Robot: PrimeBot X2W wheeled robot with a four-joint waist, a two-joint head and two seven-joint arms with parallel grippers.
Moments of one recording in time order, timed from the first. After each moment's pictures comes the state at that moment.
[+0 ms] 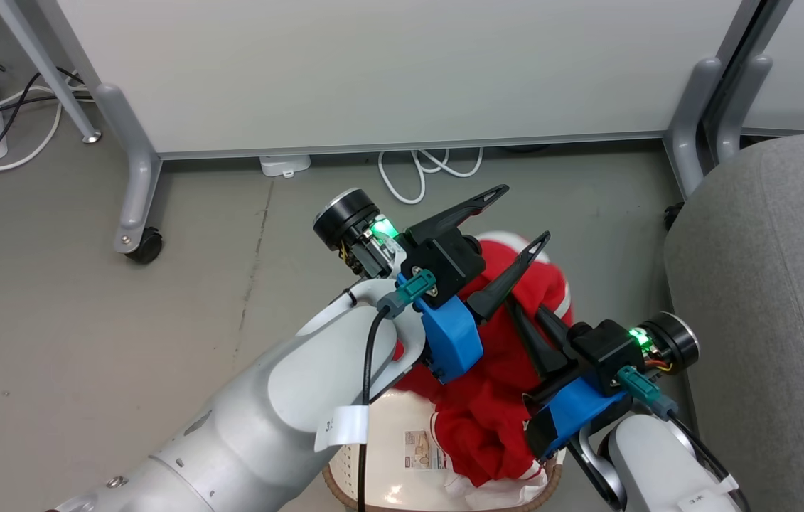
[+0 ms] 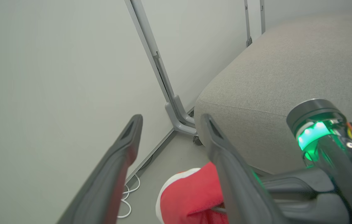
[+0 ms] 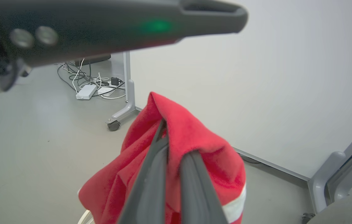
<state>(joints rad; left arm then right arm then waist) -0.87 0.07 -1.05 0.67 -0.46 -0.13 -0.26 -0.36 -0.05 0.32 0.41 -0.03 0.13 -0.26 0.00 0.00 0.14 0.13</state>
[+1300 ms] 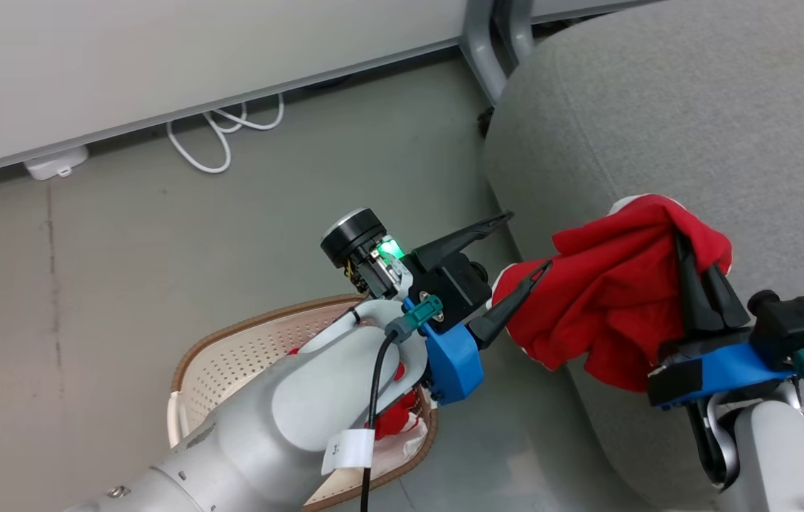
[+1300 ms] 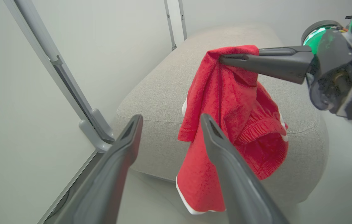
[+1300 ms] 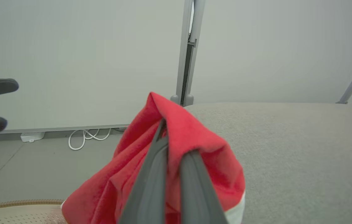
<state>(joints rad) -0.85 0.08 -1.10 0.65 -0.44 -0.13 -0.26 -0.29 -0.05 -0.07 0.26 -0.01 0.13 -0.26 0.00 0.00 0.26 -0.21</state>
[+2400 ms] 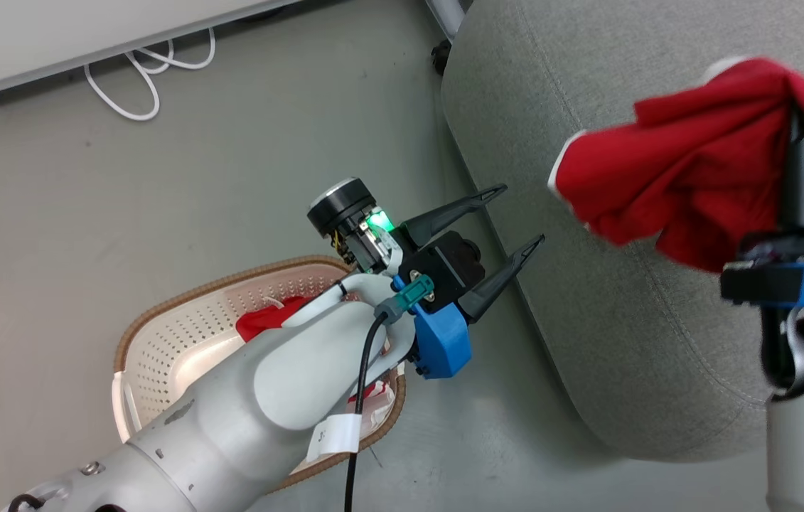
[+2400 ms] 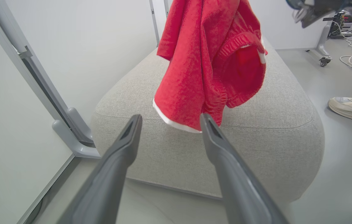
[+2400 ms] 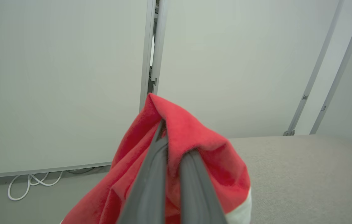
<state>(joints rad) -0.91 0.12 -1.12 0.61 -0.44 -0.13 -0.26 -0.43 -0.05 -0.20 0.12 -0.01 0.13 -0.26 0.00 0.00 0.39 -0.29</state>
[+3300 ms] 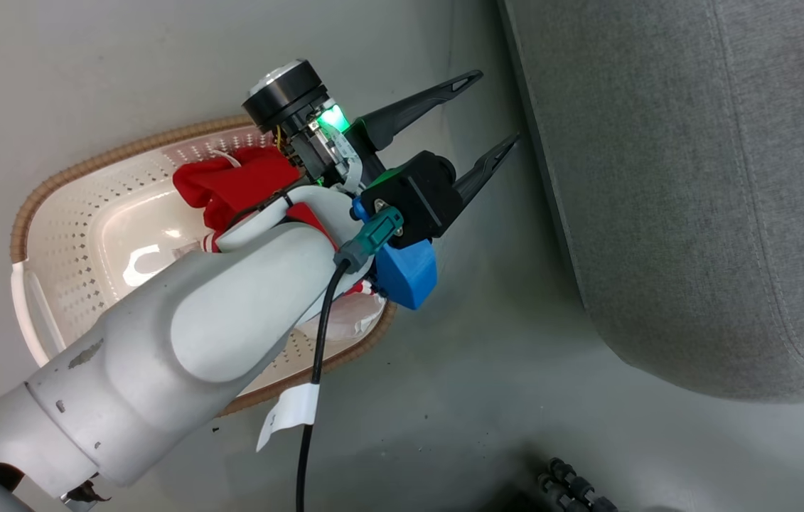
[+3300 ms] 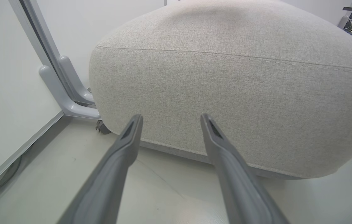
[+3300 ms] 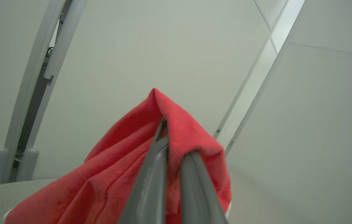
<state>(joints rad) -1.07 0.30 -1.12 0.39 -0.37 -0.08 -0.15 -0.92 -0.36 -0.61 0.21 -0.06 0.13 -0.26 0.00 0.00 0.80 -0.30</state>
